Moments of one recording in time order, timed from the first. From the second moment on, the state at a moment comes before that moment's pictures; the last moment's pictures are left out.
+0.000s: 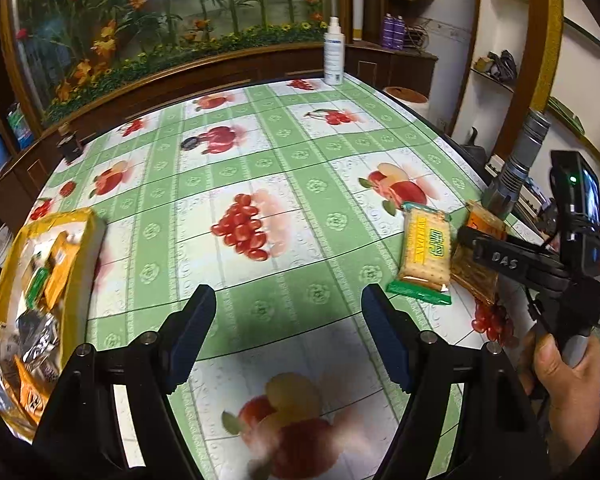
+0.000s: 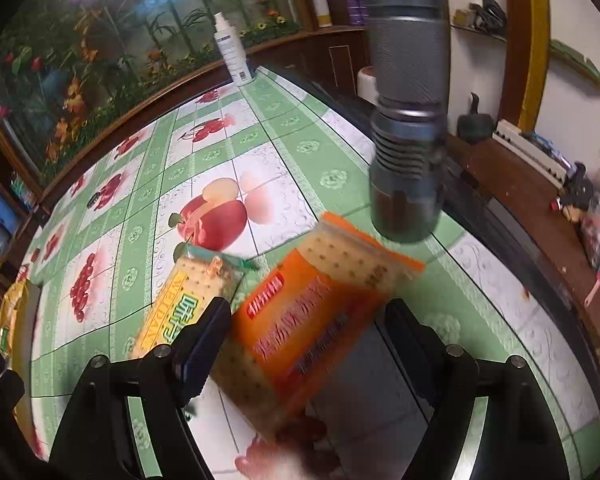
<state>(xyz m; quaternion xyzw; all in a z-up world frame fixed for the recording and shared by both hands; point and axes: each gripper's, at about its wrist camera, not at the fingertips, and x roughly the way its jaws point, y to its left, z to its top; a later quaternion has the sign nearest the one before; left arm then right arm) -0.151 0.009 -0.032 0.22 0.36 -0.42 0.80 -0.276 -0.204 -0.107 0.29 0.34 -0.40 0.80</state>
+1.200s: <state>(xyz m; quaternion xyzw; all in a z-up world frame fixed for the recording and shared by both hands) -0.130 -0.035 -0.076 0.25 0.42 -0.43 0.76 -0.296 -0.176 -0.093 0.19 0.38 -0.33 0.85</state>
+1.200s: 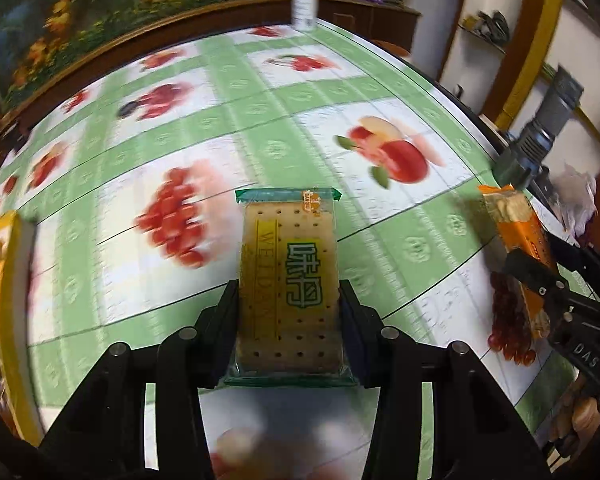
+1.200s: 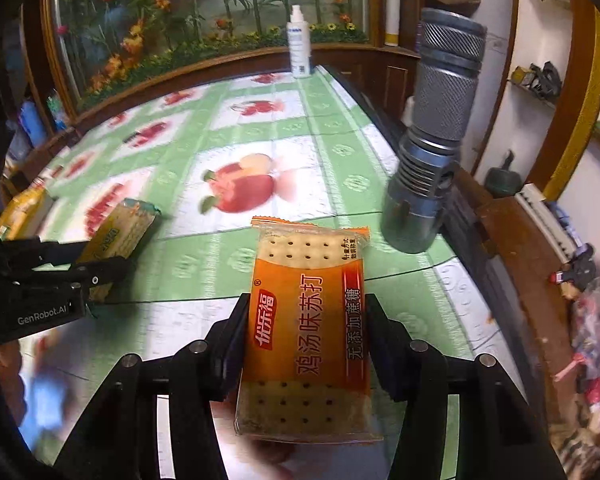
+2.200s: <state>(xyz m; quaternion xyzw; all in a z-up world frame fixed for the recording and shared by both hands) -0.055 0.205 -0.020 0.12 0.35 -0.21 0.90 -0.151 -0.003 -0.044 0.23 0.34 -0.03 0.91</state>
